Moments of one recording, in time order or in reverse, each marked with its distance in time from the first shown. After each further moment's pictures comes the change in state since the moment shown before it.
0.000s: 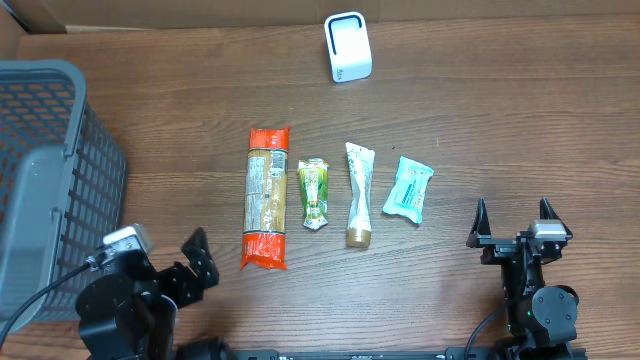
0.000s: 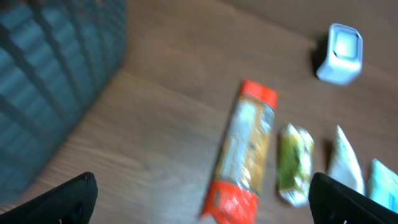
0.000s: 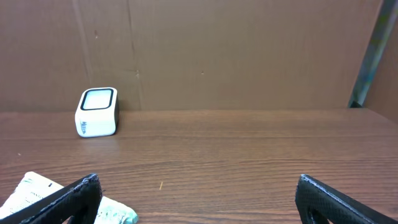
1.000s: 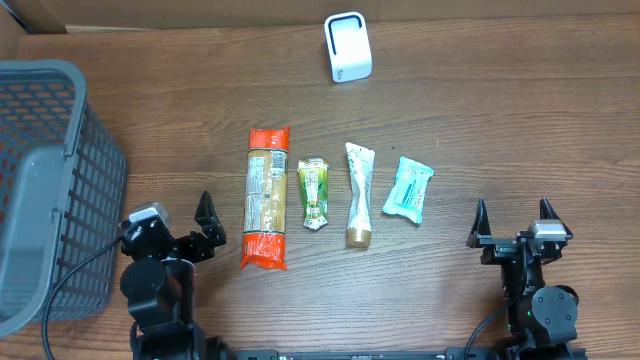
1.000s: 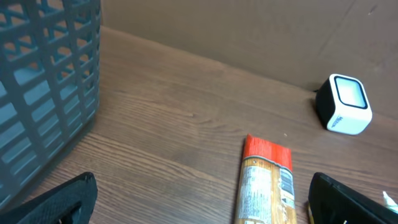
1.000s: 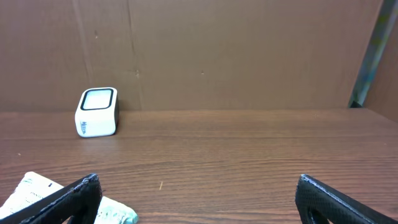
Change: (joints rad) left arm 0.000 -0.072 -0.601 0.839 0.004 0.031; right arm 0.000 0.000 0.000 0.000 0.000 0.000
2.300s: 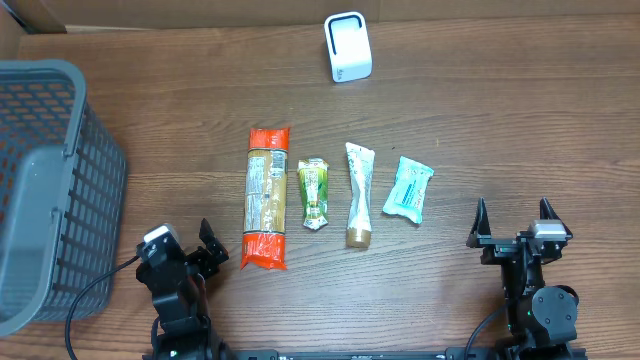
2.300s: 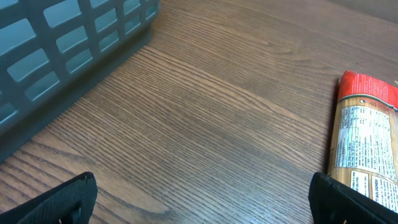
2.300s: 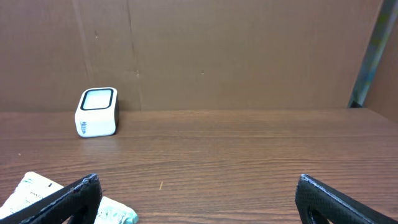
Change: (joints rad) left arm 0.000 0.003 -0.254 0.053 -0.197 -0.026; right arm 0.000 0.000 0.000 -0.001 0.000 0.000
